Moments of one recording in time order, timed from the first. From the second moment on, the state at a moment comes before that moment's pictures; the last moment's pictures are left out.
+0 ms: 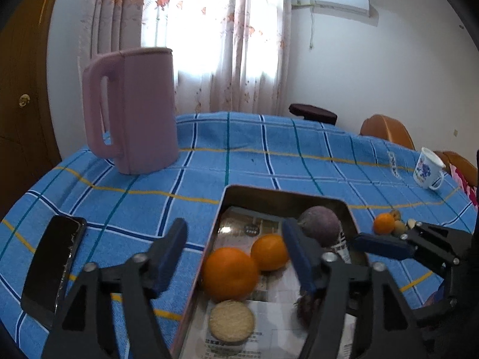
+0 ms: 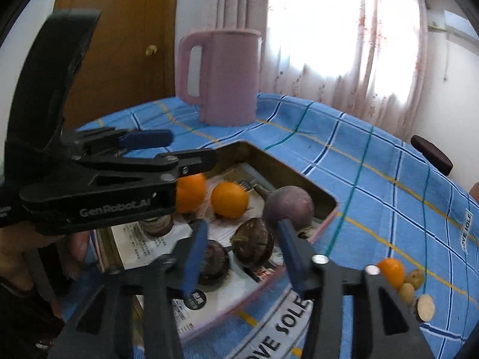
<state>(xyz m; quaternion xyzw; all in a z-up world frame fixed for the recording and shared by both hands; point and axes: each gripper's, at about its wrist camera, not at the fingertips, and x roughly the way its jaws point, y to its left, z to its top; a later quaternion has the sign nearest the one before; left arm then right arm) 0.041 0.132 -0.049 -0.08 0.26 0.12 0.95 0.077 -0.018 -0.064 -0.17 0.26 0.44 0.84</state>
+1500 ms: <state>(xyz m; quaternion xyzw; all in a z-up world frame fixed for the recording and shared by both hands) 0.130 -0.070 -0.061 0.04 0.34 -0.04 0.94 0.168 -0.220 -0.071 -0.06 0.33 0.27 0.90</state>
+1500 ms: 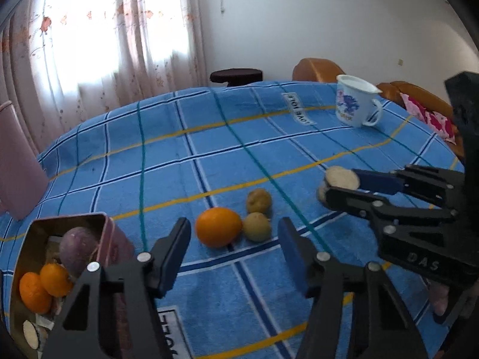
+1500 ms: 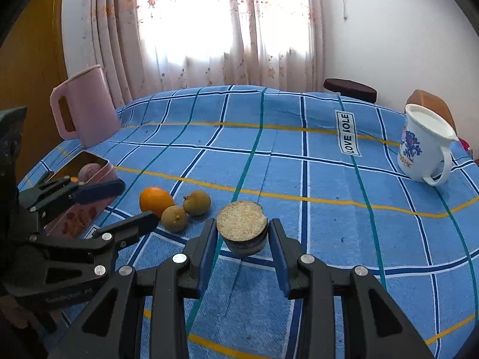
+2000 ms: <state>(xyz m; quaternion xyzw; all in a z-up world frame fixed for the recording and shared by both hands) 0.161 -0.098 -0.077 0.08 0.39 -0.05 0.92 0.166 -0.223 -0.068 -0.06 0.33 0.26 0.91</state>
